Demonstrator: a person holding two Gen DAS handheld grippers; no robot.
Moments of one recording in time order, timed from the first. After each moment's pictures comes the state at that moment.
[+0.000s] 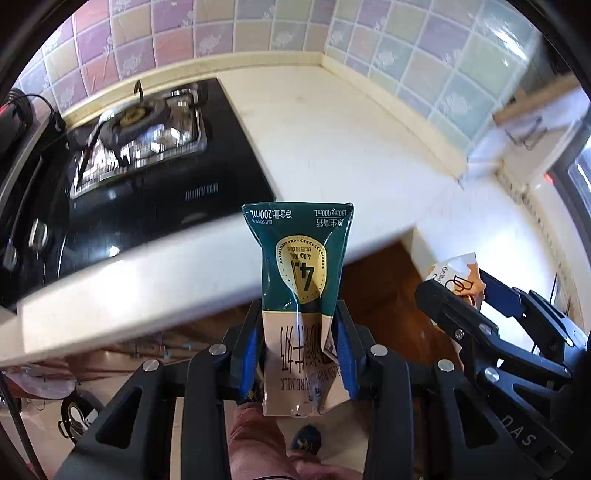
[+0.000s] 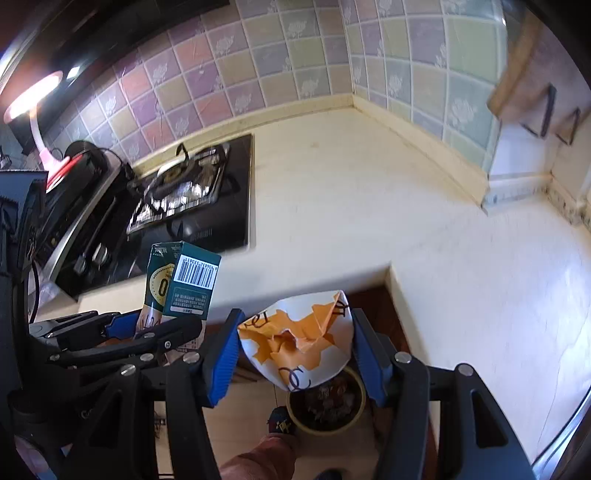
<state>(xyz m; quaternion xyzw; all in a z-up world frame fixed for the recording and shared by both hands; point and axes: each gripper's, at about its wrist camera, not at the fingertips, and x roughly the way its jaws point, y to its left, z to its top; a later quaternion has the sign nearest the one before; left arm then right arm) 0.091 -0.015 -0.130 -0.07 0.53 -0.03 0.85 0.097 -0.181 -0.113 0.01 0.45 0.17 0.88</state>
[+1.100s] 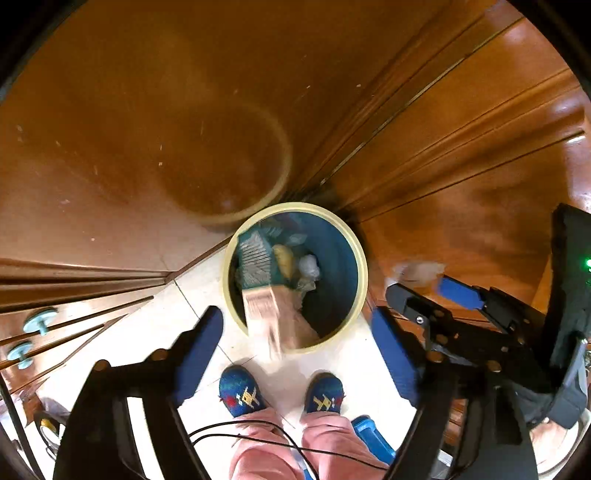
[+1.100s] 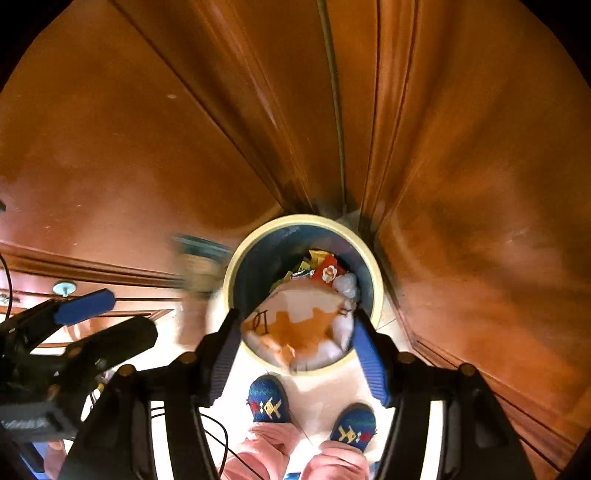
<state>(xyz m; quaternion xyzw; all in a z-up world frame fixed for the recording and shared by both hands) 0.111 -0.021 -0.502 -0.07 0.67 -0.14 0.72 0.116 -0.192 -0.516 0.09 0.64 0.06 0.76</state>
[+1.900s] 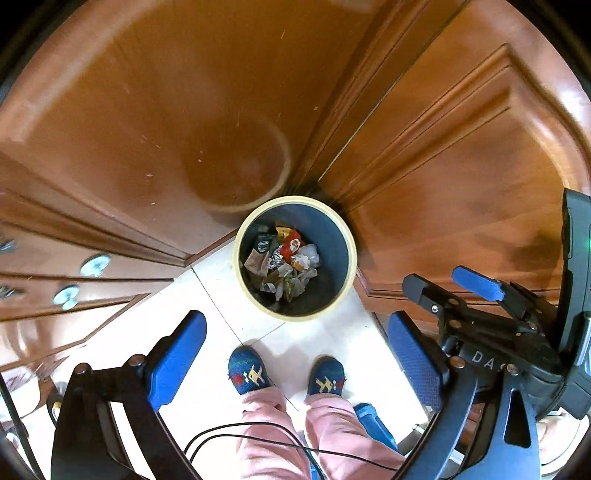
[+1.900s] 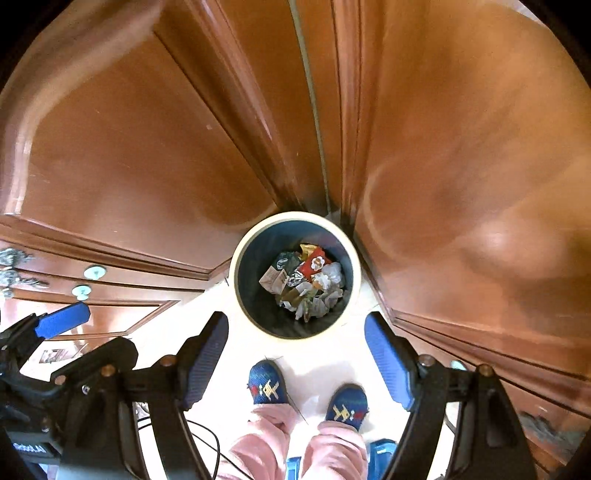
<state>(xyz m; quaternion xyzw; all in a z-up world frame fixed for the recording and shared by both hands) 0.070 -0.022 -0.414 -0.05 0.66 -0.12 0.74 0.076 -0.206 -0.430 0.08 0.63 0.03 0.77</state>
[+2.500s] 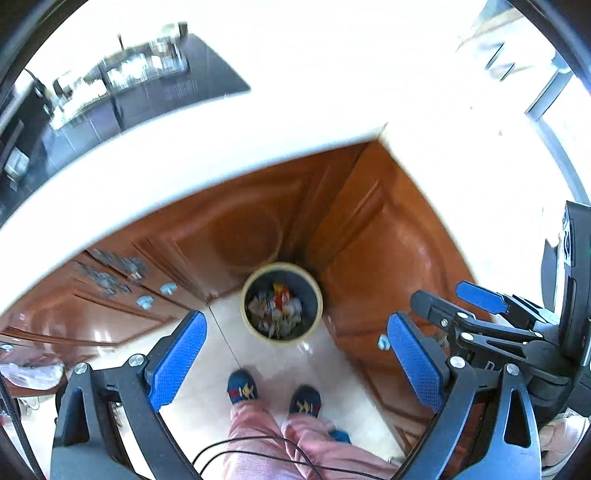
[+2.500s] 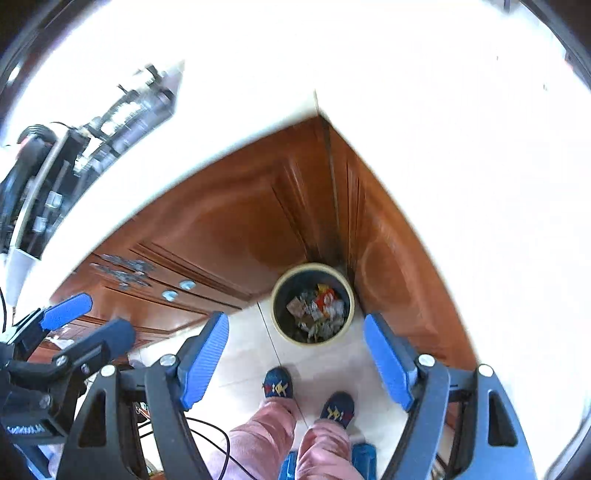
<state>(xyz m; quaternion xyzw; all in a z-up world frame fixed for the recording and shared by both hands) 0.010 -0.025 -0.162 -0.06 0.55 -0.08 0.83 0.029 -0.223 -0.192 0.05 0.56 0.09 0.82</state>
